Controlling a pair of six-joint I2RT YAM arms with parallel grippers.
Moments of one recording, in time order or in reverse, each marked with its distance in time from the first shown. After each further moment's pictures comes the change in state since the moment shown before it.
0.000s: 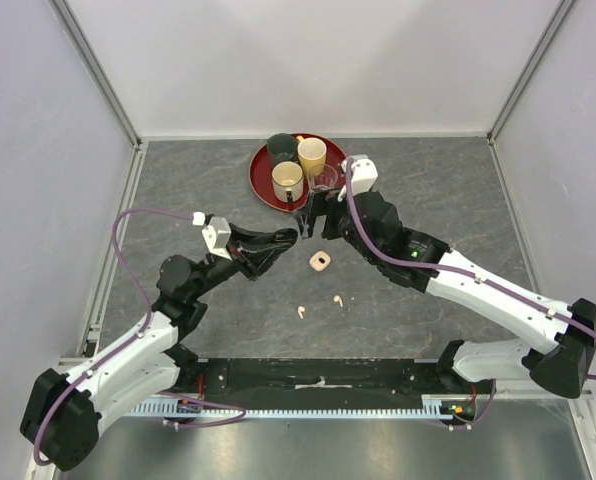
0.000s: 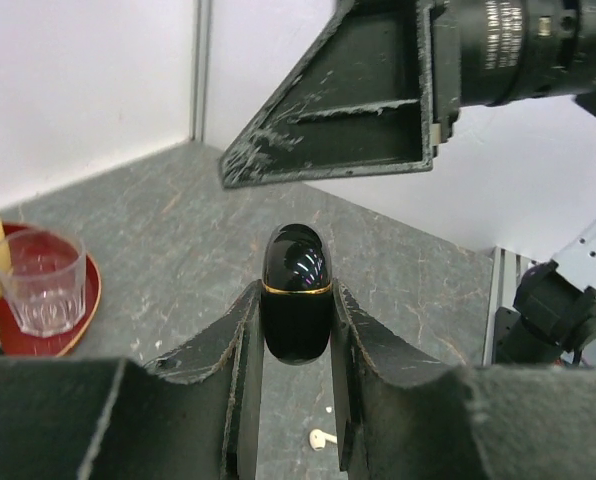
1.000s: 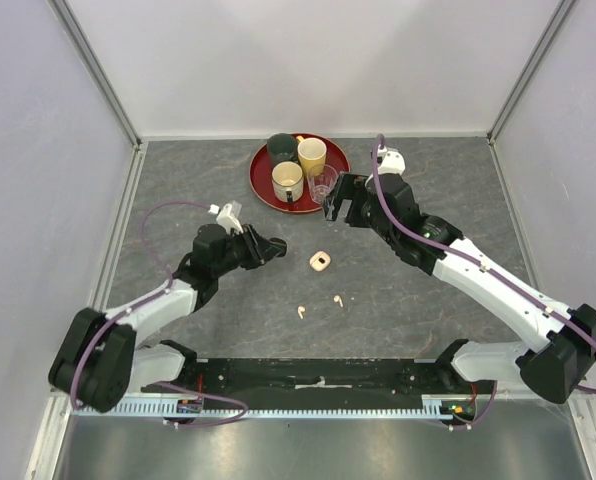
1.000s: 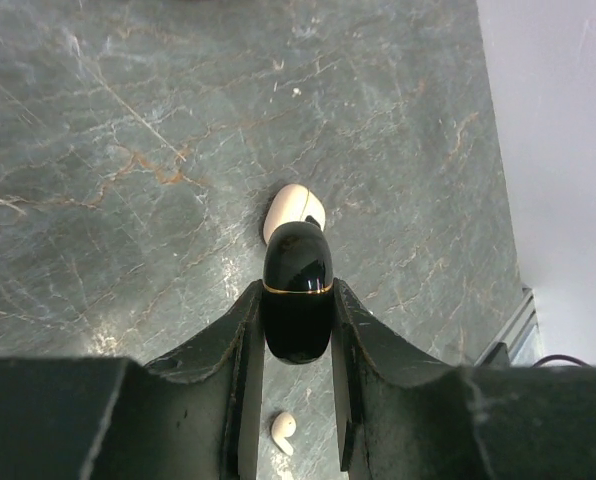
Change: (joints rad) left arm 0.132 0.336 0.083 -0.463 -0.204 -0.412; right arm -0.222 0.005 -0.011 -0.141 -0.061 0.152
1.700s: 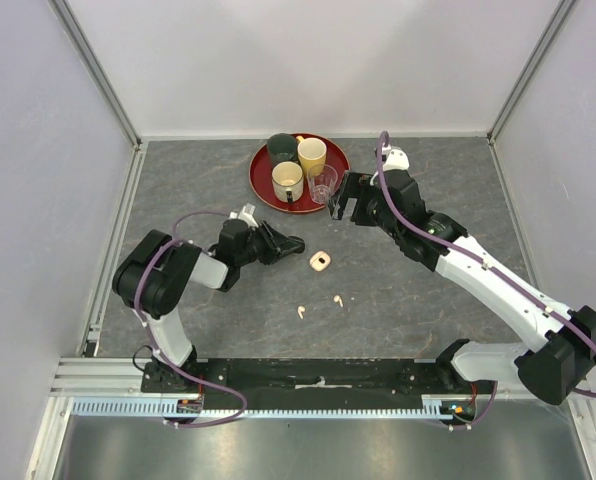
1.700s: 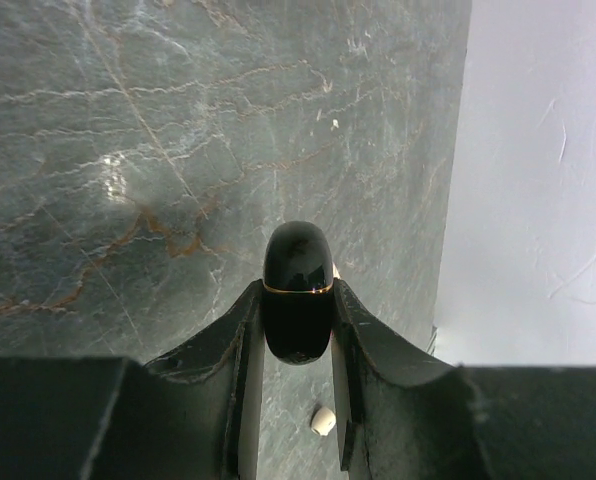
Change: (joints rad) left arm 0.005 0.632 0.117 0.448 0.092 -0.350; right arm -0.061 -0.001 -0.009 -0.016 -0.076 -0.028
